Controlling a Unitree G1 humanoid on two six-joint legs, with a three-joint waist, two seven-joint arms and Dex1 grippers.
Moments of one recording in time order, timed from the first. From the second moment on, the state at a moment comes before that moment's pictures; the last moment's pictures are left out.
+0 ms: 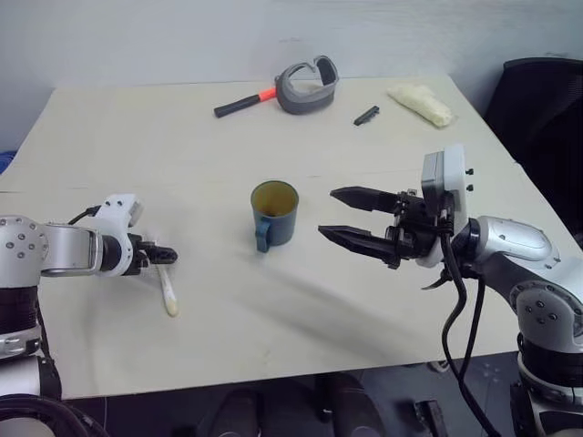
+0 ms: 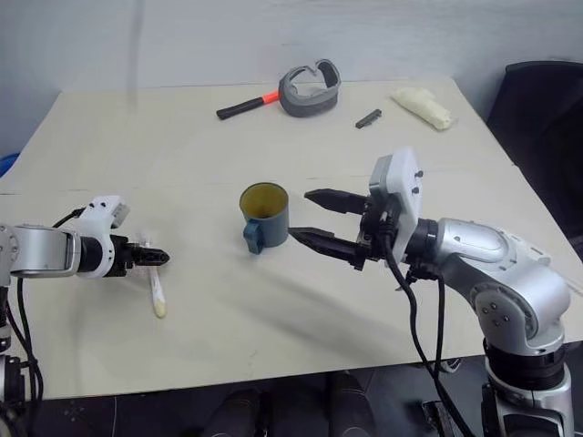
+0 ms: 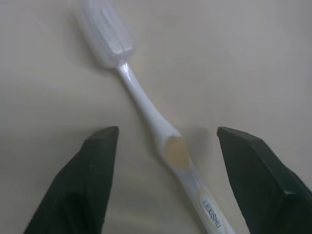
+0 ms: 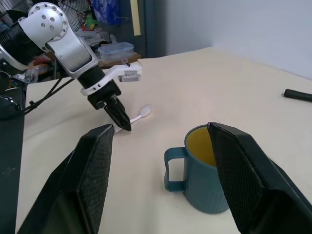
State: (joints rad) left arm -0.62 0.96 0.16 0.09 -1.17 1.60 0.22; right arm -0.49 -0.63 -0.12 -0.61 0.89 0.81 0.69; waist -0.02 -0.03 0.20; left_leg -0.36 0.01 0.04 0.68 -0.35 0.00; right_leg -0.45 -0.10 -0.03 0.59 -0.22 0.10
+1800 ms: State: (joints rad) left arm -0.81 0.36 0.04 0.02 -0.61 0.62 -0.59; right arm -0.54 -0.82 -0.14 -0.54 0.96 0.86 0.68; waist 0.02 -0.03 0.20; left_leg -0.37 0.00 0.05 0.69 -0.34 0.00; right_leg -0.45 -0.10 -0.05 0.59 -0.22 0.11
